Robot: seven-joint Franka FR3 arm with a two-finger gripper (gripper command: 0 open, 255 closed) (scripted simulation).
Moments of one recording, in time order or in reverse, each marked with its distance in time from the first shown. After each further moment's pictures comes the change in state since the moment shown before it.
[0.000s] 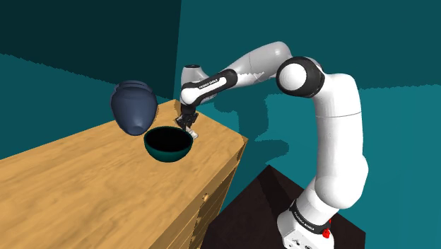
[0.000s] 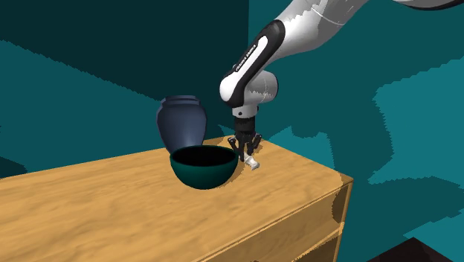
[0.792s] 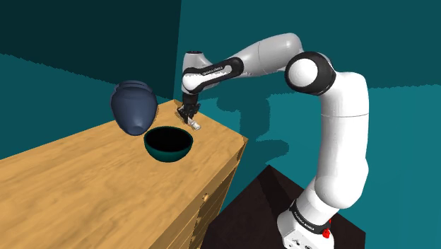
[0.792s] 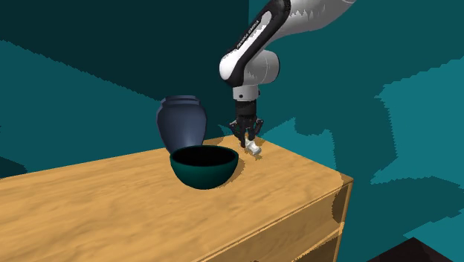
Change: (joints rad) arm -0.008 -0.081 0.008 0.031 0.017 -0.117 -0.014
